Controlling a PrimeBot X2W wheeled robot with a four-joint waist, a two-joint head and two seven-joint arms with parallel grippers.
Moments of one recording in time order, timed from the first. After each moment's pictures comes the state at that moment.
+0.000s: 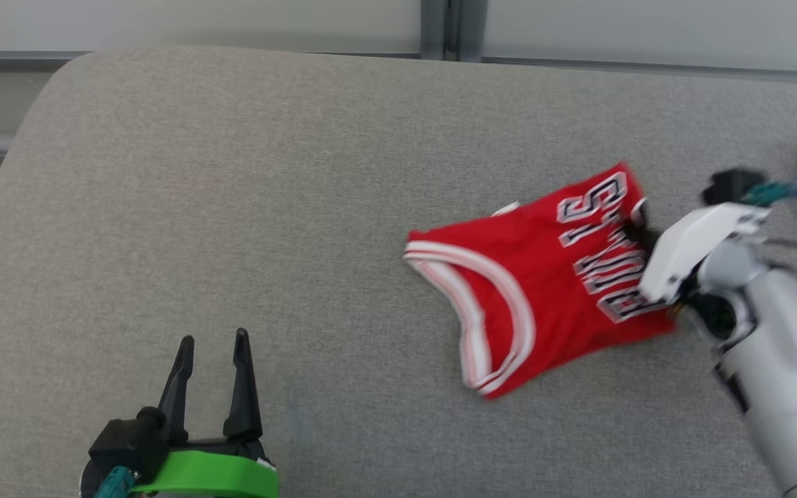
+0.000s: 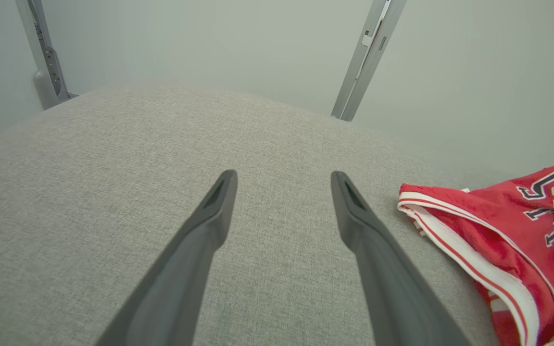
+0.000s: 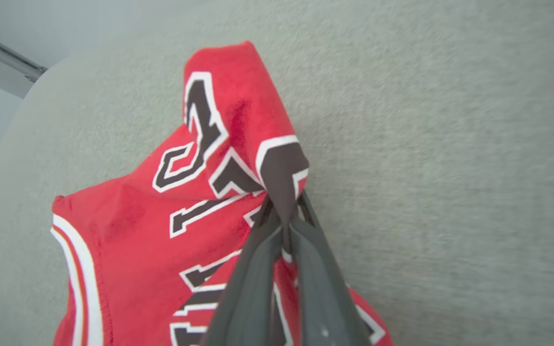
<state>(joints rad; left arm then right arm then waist) 0.05 0.05 -0.15 0.08 -0.37 0.00 -0.26 -0.58 -0.19 0.09 0.65 0.56 0.13 0.37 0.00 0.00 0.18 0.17</state>
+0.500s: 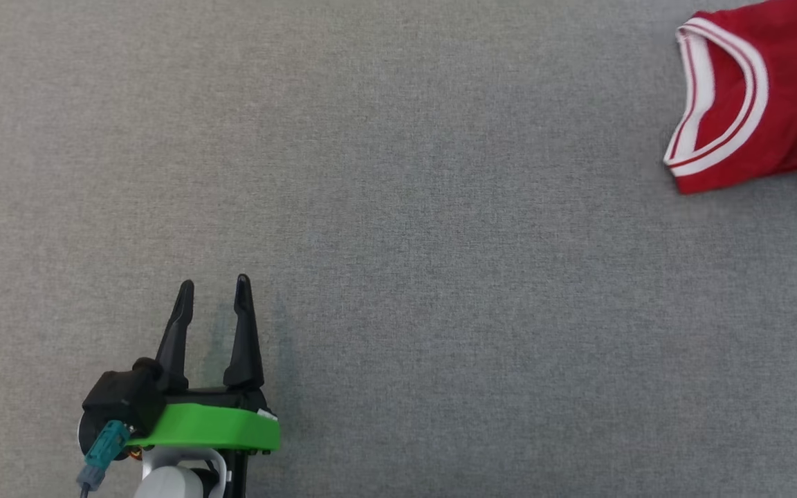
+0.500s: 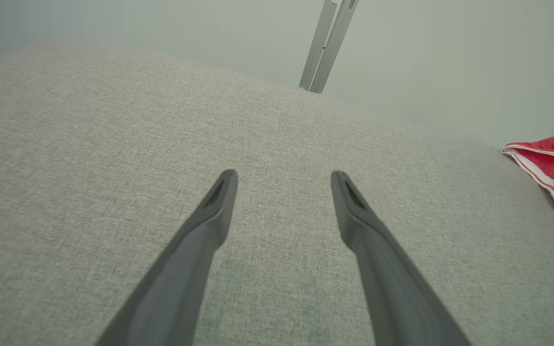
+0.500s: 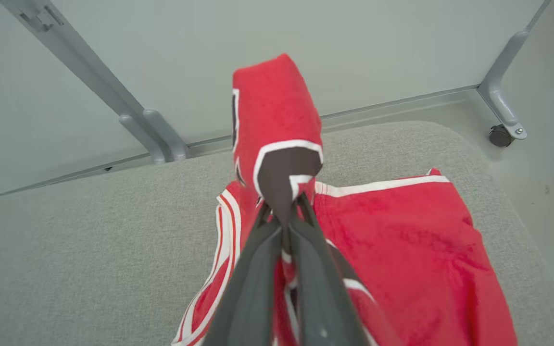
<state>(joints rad) -0.07 0.05 -0.18 0.08 -0.39 -0.01 -0.26 -0.86 -0.50 -0.21 0.41 0.48 0.13 0.67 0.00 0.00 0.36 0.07</state>
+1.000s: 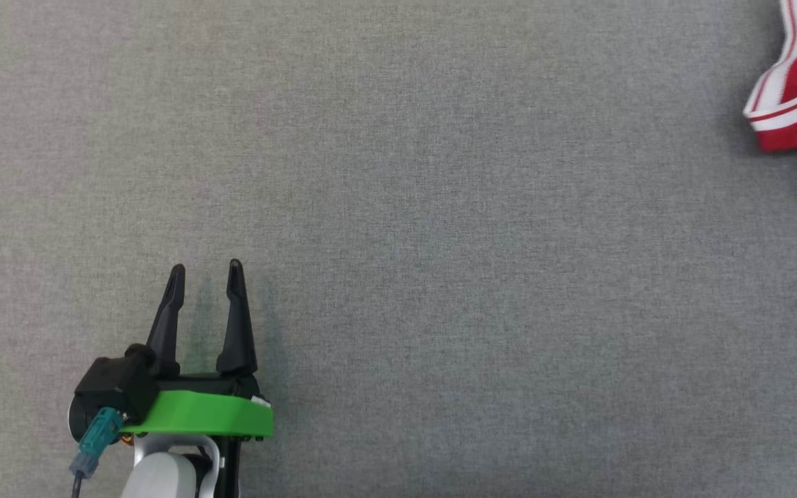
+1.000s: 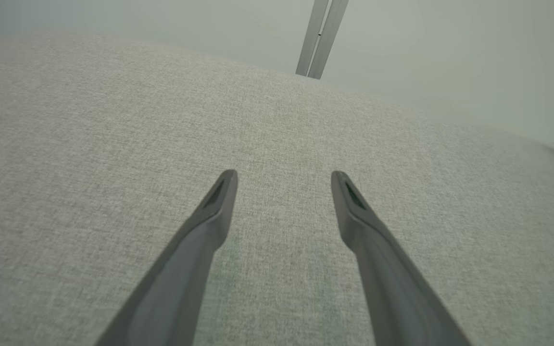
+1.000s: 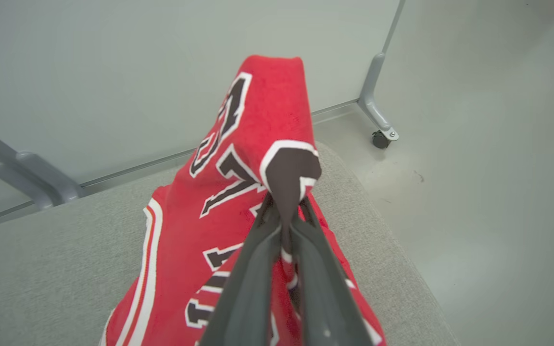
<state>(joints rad) -0.11 0.05 -0.14 0.10 -0.35 -0.03 -0.26 -0.88 -0.52 -0.45 0.38 0.23 0.13 0.66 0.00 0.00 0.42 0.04</state>
